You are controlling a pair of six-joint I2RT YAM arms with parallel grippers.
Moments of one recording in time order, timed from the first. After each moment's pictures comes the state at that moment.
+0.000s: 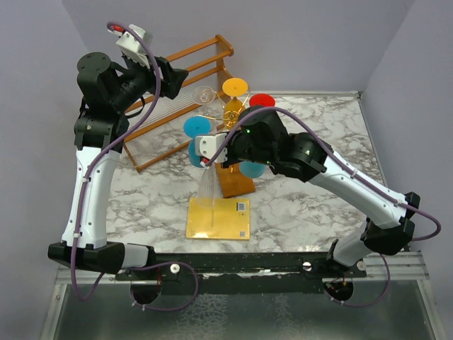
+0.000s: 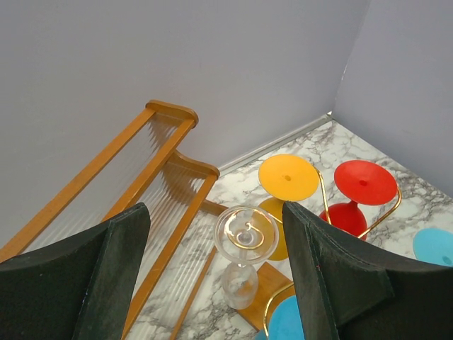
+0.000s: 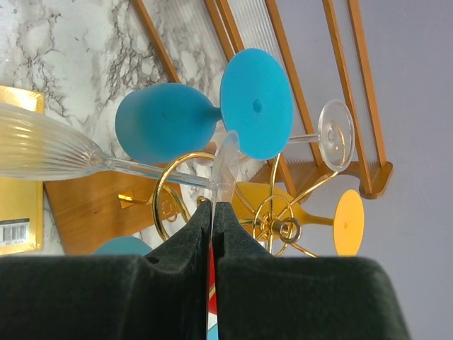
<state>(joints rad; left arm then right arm) -0.13 1.33 1.77 -0.38 0.48 -0.05 1.07 1.54 1.84 -0.76 0.08 -0.92</state>
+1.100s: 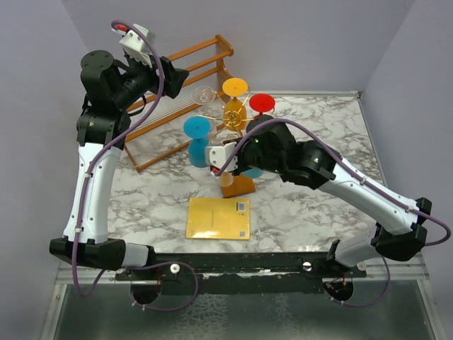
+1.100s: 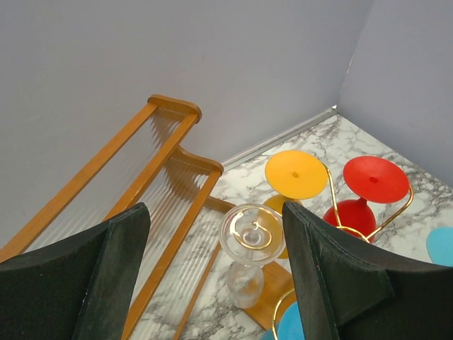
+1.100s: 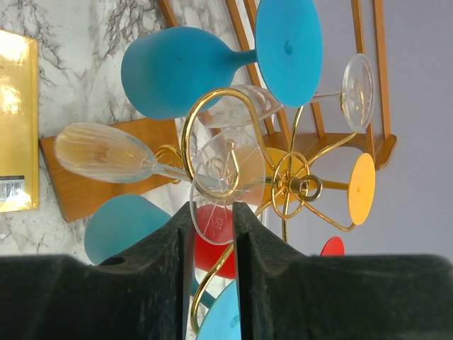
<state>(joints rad) -0.13 1.35 1.78 -0.38 0.48 -0.04 1.07 1.45 1.70 -0.77 0.15 -0.96</state>
